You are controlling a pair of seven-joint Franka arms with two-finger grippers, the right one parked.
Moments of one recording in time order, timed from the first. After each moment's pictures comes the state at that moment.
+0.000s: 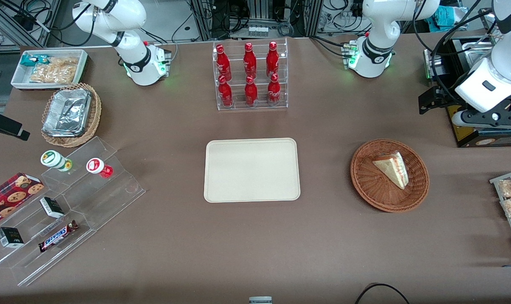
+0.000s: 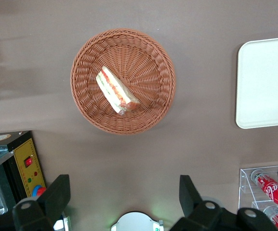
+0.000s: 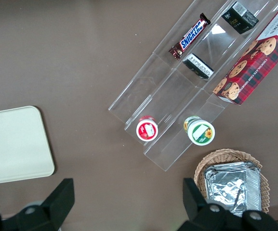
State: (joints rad) arm -0.05 -0.03 -0.07 -1.60 0.01 1.45 -0.02
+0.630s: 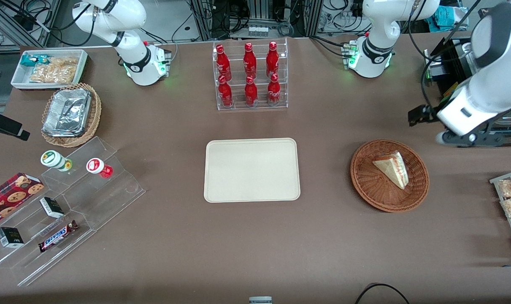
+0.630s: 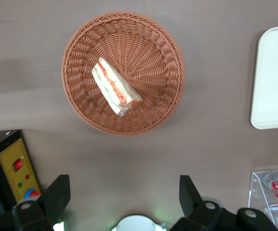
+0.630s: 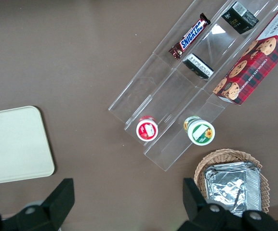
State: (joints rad) arm -0.04 0.02 -0.06 -1.77 0.01 1.60 -0.02
